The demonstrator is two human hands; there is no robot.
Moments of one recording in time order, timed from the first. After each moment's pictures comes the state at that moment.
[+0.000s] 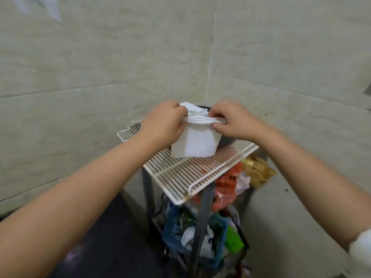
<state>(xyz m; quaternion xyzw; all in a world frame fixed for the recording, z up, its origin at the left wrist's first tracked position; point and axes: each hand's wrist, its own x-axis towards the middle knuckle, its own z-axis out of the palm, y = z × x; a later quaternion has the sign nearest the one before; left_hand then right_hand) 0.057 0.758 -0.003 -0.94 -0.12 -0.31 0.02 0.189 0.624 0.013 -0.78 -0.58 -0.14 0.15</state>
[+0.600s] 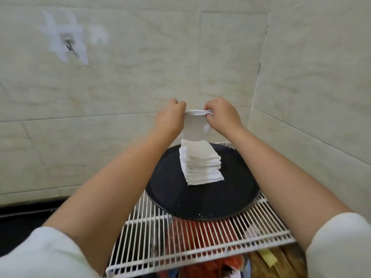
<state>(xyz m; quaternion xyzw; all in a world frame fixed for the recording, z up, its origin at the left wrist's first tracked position) 0.257 0.825 0.040 -0.83 -0.46 -0.31 0.09 0.402 0.790 0.040 -0.69 -0.63 -0.17 0.32</state>
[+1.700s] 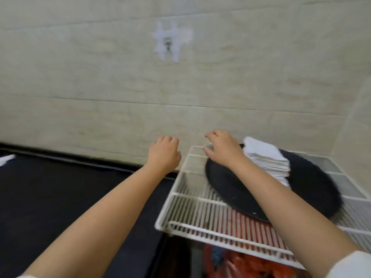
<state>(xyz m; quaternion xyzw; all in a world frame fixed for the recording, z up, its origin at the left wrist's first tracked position) 0.083 0.768 -0.035 -0.74 -0.65 -0.13 0.11 0.262 0.785 -0.023 -0.55 -0.81 -0.05 0.20</state>
